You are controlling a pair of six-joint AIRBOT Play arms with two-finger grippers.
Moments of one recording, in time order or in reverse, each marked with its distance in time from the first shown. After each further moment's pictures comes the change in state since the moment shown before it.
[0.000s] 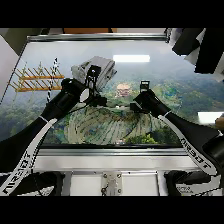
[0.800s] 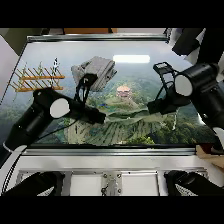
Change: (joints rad) left arm -0.064 0.334 -0.180 -0.282 -0.185 0.042; right arm -0.023 0.454 0.217 0.266 0.653 -0.569
